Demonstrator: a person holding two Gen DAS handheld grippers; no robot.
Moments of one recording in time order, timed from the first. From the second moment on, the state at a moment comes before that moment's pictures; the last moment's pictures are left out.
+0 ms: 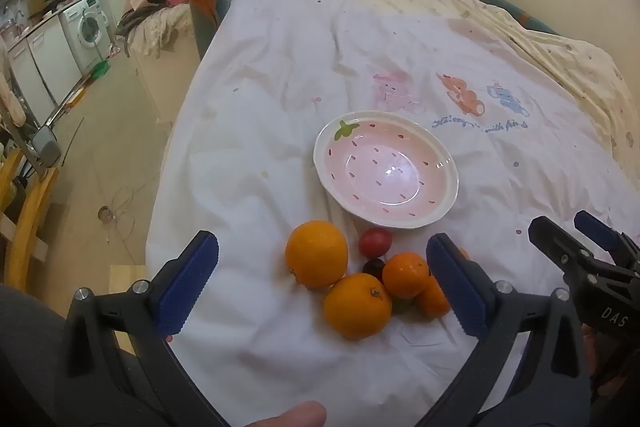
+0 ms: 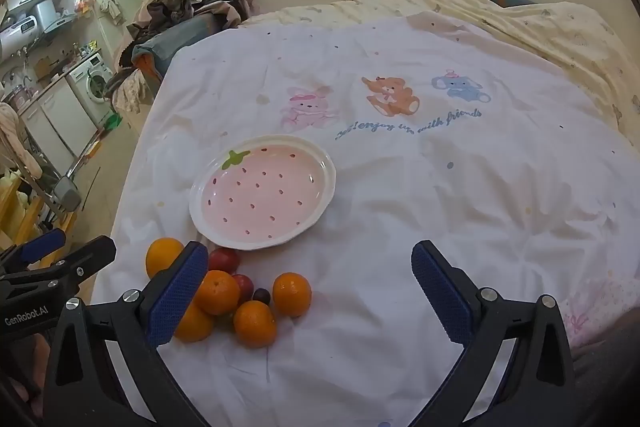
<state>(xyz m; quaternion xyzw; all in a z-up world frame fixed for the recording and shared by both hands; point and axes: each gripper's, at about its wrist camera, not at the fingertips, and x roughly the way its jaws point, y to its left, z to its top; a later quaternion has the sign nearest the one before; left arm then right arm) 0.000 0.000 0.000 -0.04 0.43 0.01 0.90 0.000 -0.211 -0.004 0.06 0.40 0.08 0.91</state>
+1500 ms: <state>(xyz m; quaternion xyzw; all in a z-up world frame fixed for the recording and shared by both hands) -0.002 0.004 0.001 -0.05 0.42 0.02 0.90 0.001 -0.211 -0.001 0.06 0.40 0.08 0.91</state>
